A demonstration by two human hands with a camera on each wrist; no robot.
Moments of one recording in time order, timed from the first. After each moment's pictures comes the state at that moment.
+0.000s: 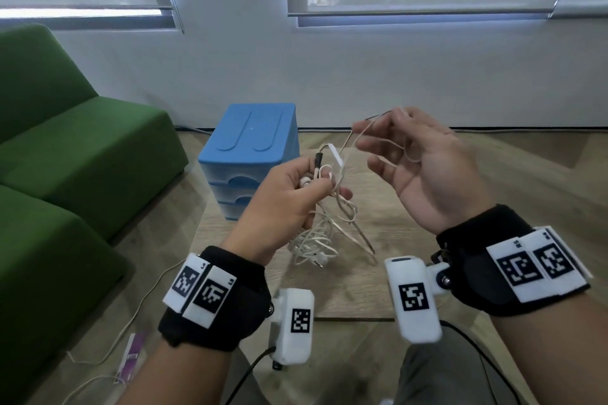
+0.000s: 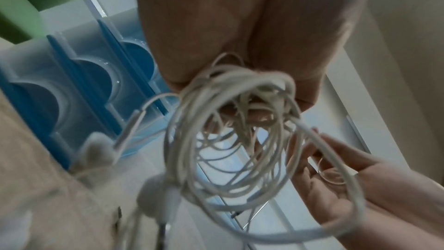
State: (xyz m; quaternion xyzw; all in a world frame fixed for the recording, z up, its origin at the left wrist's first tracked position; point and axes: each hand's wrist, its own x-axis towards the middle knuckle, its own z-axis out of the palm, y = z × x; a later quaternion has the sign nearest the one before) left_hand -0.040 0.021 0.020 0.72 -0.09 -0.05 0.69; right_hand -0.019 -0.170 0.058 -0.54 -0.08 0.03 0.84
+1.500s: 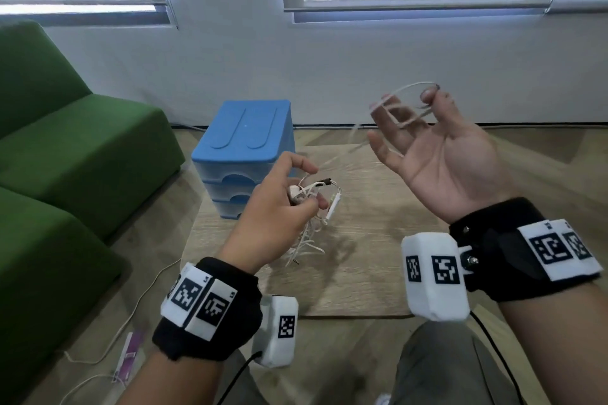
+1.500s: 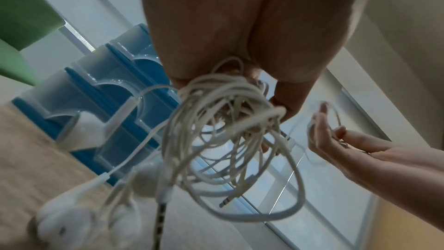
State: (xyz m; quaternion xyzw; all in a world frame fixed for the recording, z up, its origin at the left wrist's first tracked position) left_hand -0.046 0.026 0.005 0.81 -0.07 0.01 0.58; right_hand -0.006 -0.198 0.054 -0.35 -0.10 0.10 0.92
